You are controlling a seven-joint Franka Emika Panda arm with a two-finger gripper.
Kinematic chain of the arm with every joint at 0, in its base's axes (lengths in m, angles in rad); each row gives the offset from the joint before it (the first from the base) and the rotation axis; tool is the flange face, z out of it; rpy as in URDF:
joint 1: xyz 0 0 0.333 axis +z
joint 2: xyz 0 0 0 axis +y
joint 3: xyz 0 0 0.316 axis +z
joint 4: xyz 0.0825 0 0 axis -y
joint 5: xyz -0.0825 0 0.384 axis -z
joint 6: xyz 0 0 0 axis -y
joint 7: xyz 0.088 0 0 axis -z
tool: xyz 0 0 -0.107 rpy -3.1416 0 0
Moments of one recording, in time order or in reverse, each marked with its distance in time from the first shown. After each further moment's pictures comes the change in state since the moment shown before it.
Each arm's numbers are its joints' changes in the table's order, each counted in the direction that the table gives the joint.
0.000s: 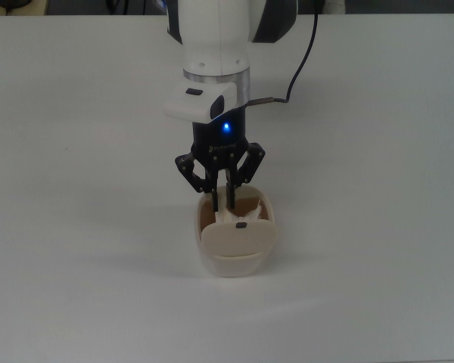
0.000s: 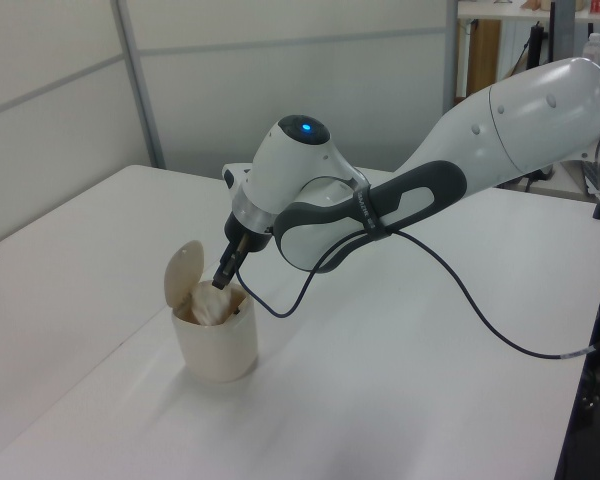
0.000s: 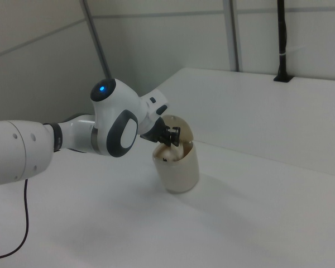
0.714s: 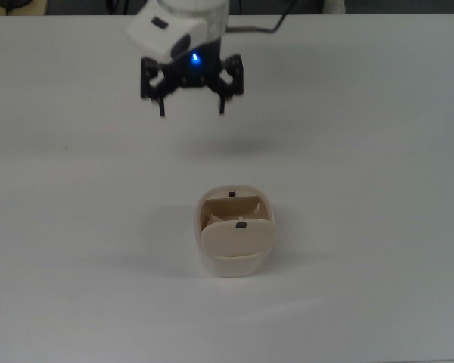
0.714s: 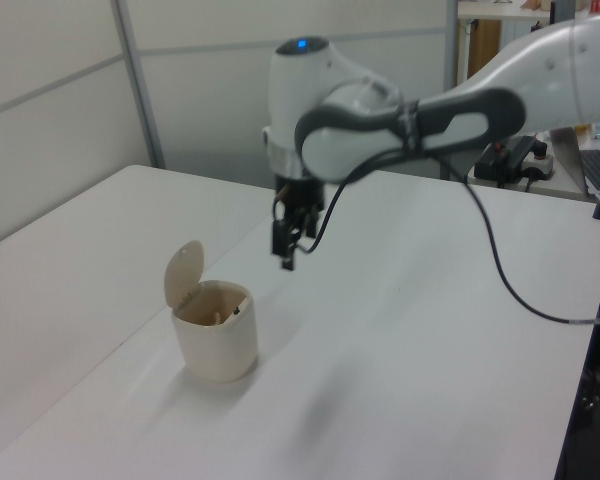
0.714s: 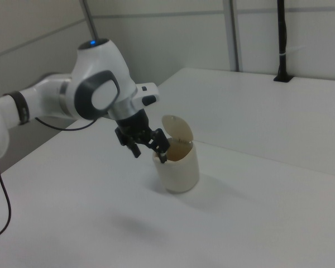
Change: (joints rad) arm -0.032 -0.214 -0.011 0.073 0.000 -0.769 0.126
